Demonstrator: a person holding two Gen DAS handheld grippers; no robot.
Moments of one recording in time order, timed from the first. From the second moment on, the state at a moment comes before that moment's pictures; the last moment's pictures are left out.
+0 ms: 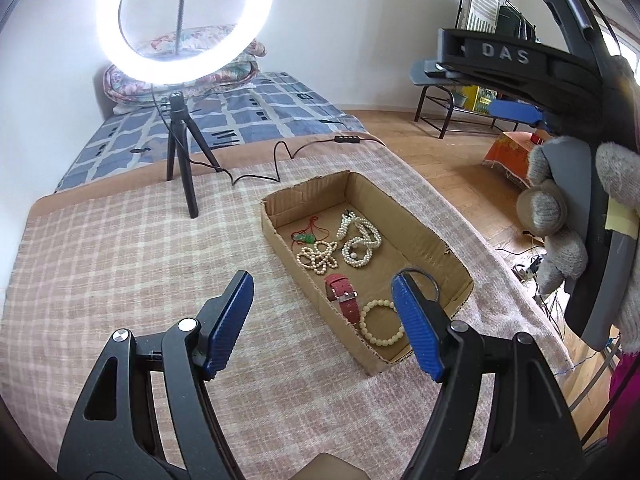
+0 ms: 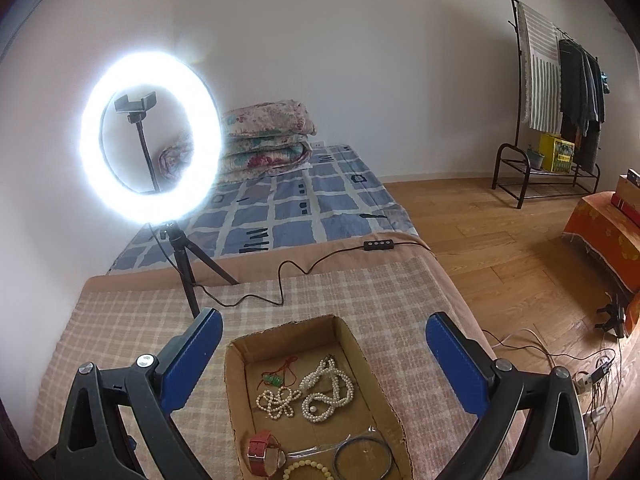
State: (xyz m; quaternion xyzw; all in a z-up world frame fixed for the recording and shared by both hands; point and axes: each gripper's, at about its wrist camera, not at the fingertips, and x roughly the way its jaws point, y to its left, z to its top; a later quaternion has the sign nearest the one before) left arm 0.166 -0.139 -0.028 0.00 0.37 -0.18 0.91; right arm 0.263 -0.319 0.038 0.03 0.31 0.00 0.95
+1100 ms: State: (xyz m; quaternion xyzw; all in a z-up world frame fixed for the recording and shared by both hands) left arm 0.109 -0.055 0.026 -0.01 0.27 -0.13 0.95; right arm 0.131 -0.283 0.036 -0.01 0.25 -0.04 0.97
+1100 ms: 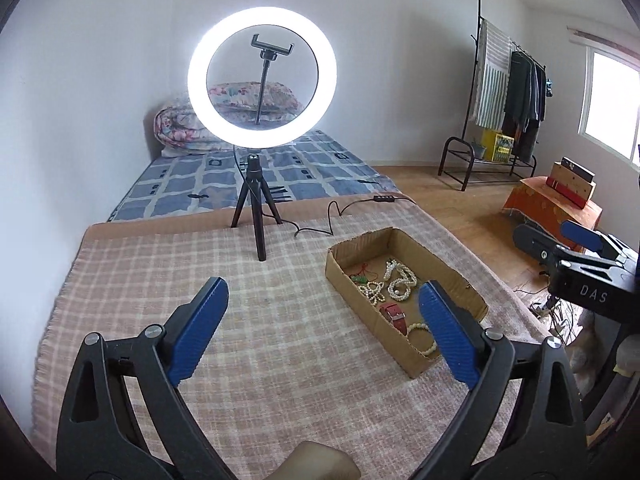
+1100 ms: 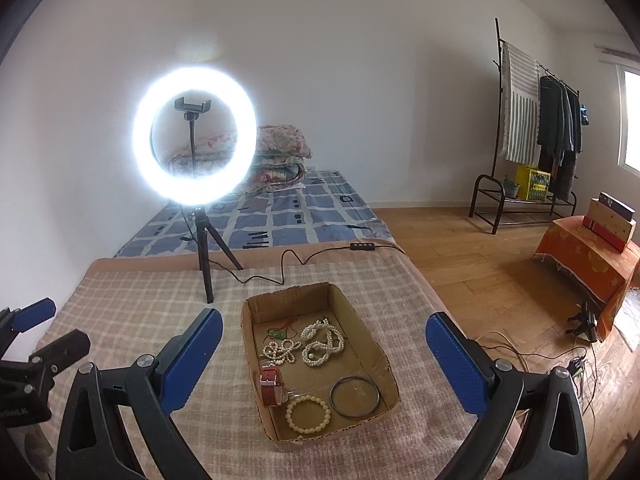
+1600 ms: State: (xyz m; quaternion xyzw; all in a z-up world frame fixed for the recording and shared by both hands) left arm 0.090 -0.071 0.025 0.03 0.27 -0.14 0.95; right arm 0.101 -0.287 0.008 -0.02 0.26 -0.05 0.96
